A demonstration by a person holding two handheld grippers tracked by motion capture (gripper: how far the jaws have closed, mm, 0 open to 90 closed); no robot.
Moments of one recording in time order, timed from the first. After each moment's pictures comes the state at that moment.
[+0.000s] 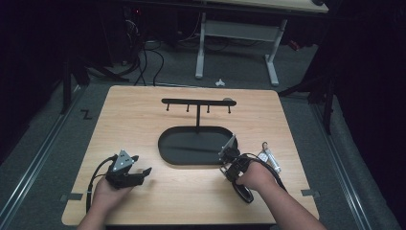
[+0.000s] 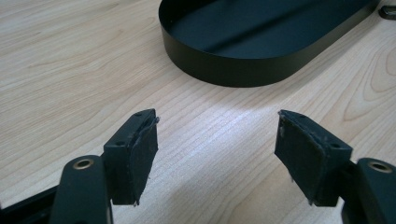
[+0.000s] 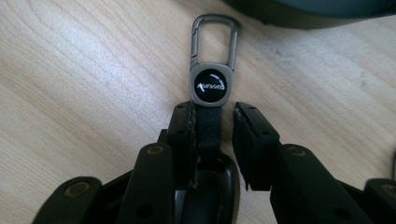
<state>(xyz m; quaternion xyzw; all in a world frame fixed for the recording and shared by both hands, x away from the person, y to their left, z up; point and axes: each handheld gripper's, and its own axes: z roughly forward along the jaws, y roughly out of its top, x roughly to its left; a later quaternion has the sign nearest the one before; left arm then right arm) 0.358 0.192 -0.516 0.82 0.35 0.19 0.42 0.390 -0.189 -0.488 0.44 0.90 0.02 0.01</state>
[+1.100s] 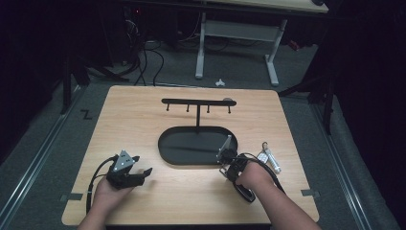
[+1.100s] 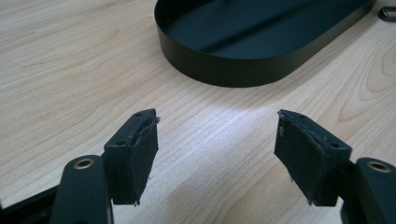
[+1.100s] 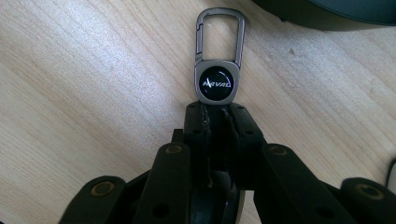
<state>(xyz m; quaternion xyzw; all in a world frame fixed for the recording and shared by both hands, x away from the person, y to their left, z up) 0.356 0.189 -0.517 0.82 0.35 0.18 0.42 0.390 -0.184 -0.488 0.41 0.91 -0.01 0.00</state>
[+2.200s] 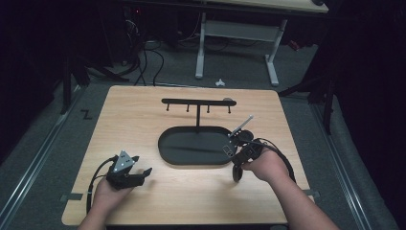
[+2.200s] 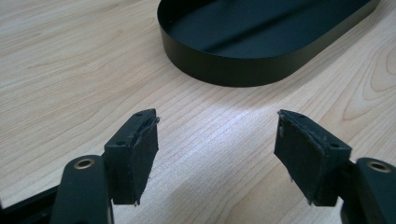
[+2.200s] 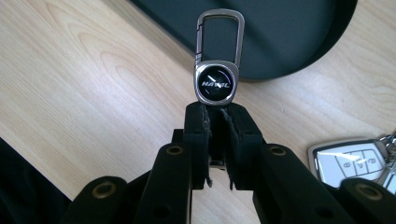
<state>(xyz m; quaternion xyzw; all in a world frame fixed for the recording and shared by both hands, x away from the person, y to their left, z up) 0.355 0.190 -0.518 0.82 0.35 0.19 0.42 0.386 -0.205 -0.398 0.44 0.89 0.13 0.04</state>
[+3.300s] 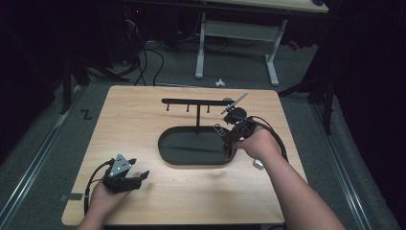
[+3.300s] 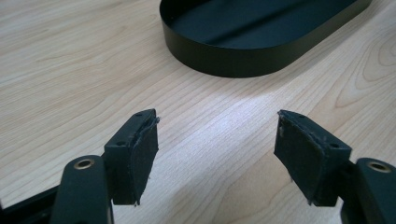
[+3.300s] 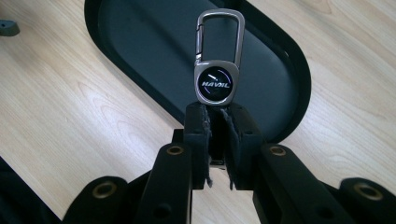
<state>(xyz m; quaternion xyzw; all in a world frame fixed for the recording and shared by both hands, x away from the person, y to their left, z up) 0.342 0.201 -0.517 0.82 0.35 0.20 0.42 0.425 -0.182 -0.354 0.43 0.88 0.17 0.06</state>
